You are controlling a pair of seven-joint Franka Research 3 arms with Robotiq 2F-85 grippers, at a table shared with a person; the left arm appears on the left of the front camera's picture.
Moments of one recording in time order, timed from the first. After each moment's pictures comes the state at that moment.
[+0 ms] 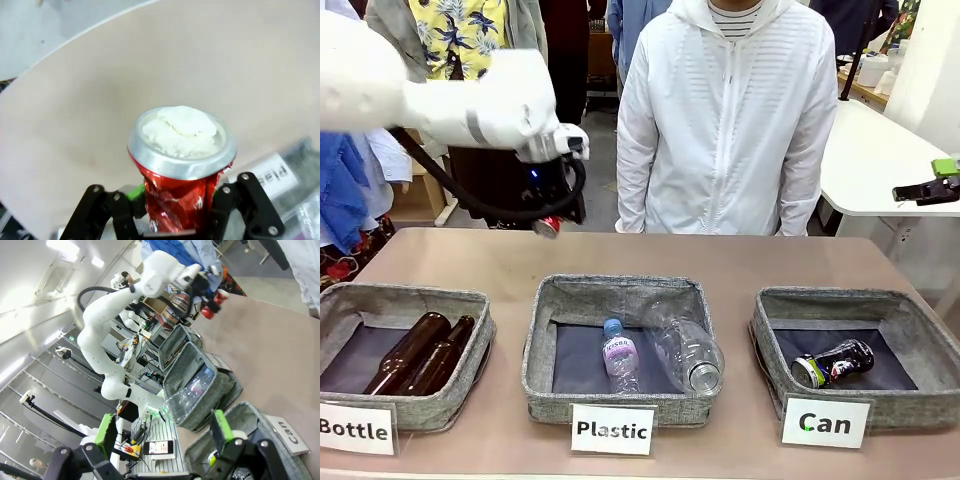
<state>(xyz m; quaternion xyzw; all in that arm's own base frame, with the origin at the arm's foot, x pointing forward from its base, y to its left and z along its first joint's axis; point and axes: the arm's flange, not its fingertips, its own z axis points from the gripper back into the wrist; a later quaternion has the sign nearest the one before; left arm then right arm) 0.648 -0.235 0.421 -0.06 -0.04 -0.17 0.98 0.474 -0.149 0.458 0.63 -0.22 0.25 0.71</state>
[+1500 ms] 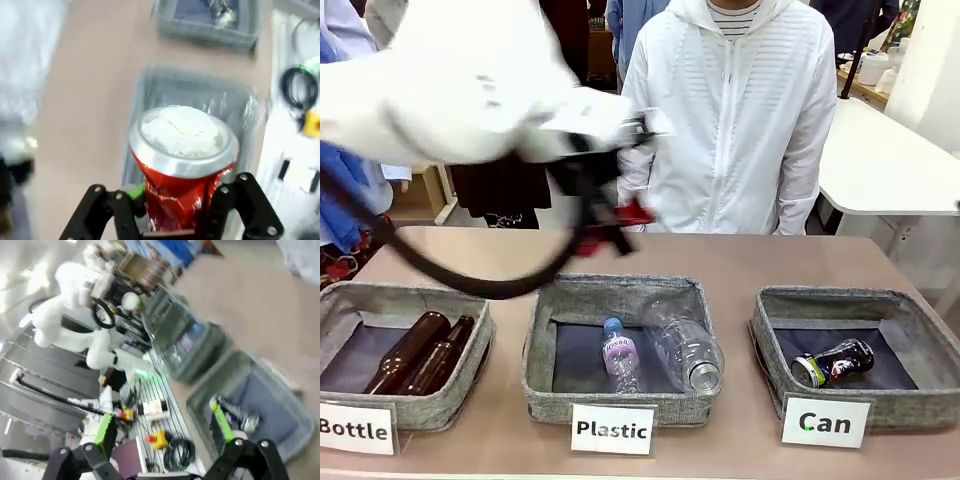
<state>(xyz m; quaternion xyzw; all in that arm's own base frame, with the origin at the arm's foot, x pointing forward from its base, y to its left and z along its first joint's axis) 0.380 -0.370 0.531 -0.11 -0.23 -0.62 0.74 0.409 -0.201 0.508 0.54 -0.15 0.27 0.79</state>
